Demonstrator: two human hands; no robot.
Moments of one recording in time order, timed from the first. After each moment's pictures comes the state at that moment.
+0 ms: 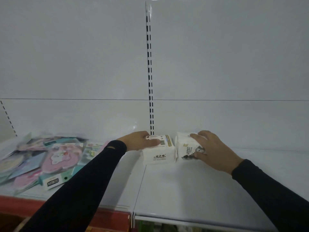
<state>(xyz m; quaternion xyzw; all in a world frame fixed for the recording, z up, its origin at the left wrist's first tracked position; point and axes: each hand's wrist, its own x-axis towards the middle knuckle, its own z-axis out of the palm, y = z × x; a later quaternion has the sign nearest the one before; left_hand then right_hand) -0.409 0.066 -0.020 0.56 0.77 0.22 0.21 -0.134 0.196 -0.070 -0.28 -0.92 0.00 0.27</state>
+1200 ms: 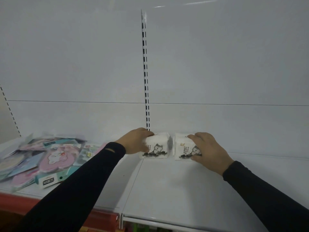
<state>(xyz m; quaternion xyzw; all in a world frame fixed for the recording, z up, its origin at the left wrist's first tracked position) -0.398 0.070 -0.015 0.67 0.73 0.14 0.00 -0.132 0.200 -0.062 -0.29 -0.92 0.02 0.27</state>
